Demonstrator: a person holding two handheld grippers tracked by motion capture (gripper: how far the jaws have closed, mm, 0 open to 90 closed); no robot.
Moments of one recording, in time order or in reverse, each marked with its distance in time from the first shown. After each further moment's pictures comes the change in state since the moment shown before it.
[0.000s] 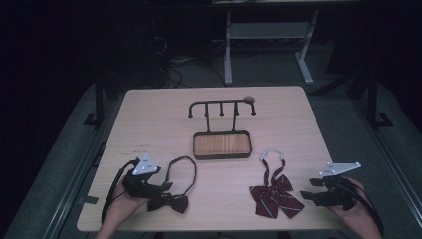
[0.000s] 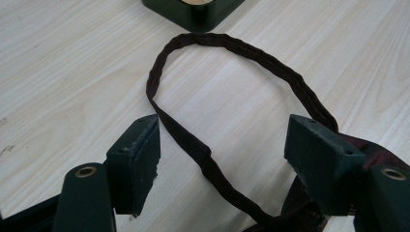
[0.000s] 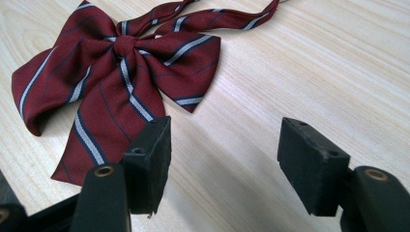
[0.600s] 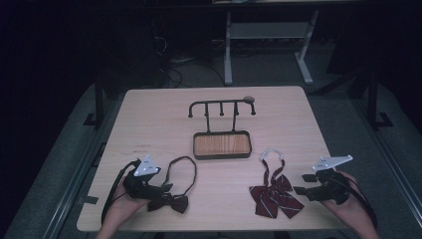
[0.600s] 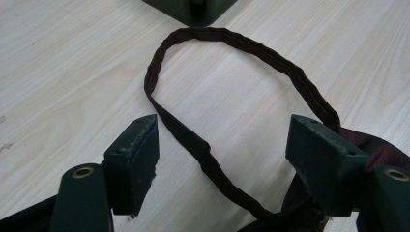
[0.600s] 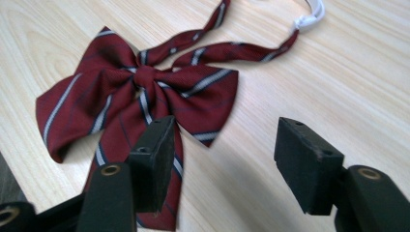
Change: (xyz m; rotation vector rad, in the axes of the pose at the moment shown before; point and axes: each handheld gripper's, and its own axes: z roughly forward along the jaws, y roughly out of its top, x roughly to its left) left arm -0.002 -0.002 0.001 0.012 0.005 0.017; right arm 0.007 0.024 0.004 0.009 0.032 -0.020
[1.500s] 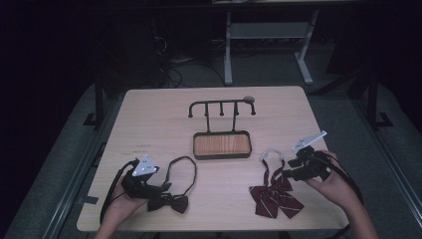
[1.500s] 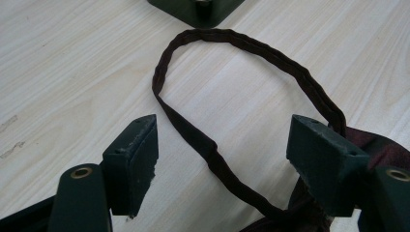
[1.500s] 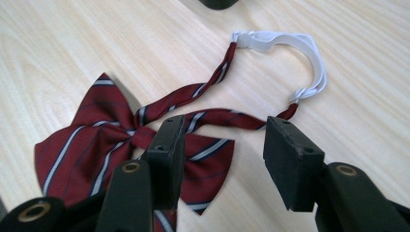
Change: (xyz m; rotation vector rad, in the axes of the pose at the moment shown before) left arm 0.003 -0.001 -0.002 -0.007 0.015 0.001; right arm 0.000 0.070 0.016 0.114 0.002 -0.082
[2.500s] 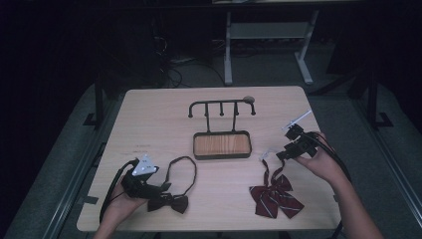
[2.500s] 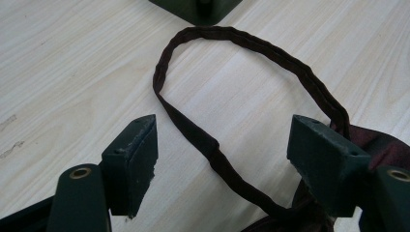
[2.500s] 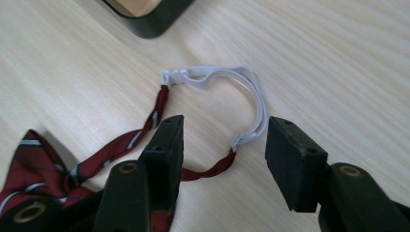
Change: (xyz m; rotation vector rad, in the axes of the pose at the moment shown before) left arm 0.002 0.000 0.001 0.010 -0.009 0.004; right arm -0.039 0.049 0.024 0.117 -0.044 0.091
